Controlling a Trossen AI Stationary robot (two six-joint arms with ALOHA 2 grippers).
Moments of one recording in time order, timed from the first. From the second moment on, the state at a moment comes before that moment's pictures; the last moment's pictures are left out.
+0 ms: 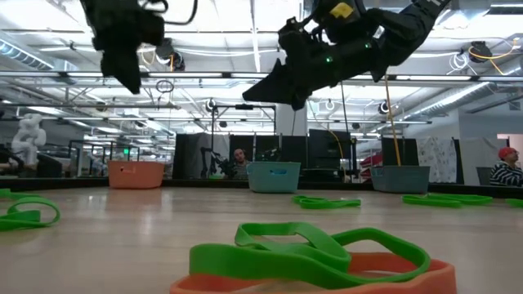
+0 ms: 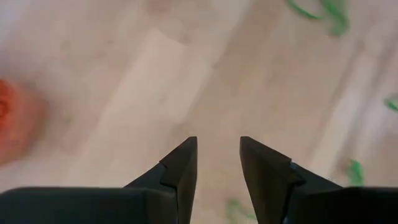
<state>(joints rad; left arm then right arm) 0.25 1.05 0.99 -1.04 0.09 -0.30 -0.08 1.70 0.88 0.53 -0.01 0.01</state>
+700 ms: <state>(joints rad) -0.58 1.29 0.99 -0.90 0.07 -0.73 0.13 1.70 0.88 0.60 -0.08 -0.07</state>
